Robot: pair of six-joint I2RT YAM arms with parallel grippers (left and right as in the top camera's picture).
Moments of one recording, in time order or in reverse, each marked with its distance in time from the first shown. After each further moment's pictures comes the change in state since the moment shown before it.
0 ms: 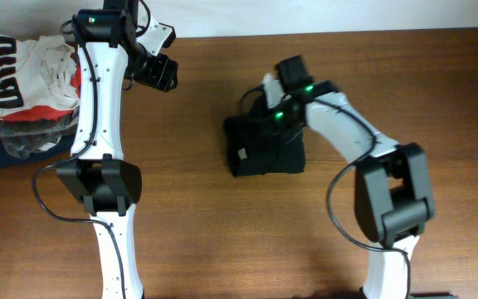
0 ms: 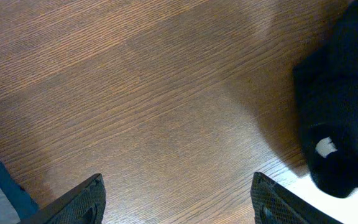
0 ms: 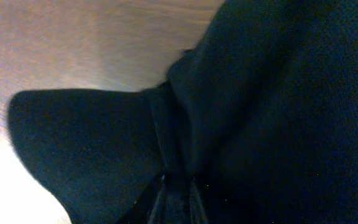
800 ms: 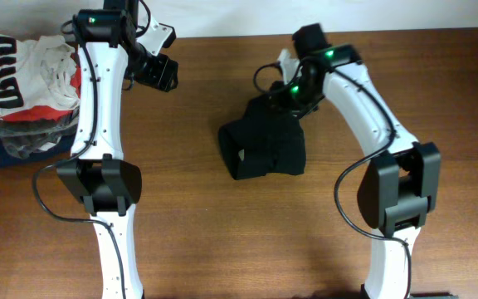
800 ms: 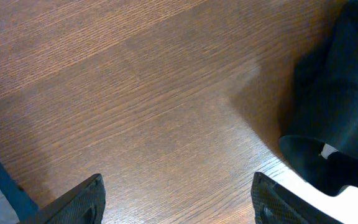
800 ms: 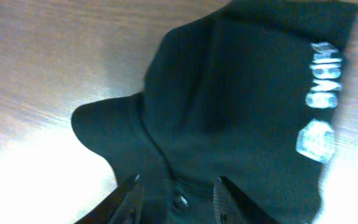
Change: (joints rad) left arm 0.000 0.000 0.000 0.000 0.000 0.000; right arm -0.118 0.054 0.370 -0.435 -0.031 -0.032
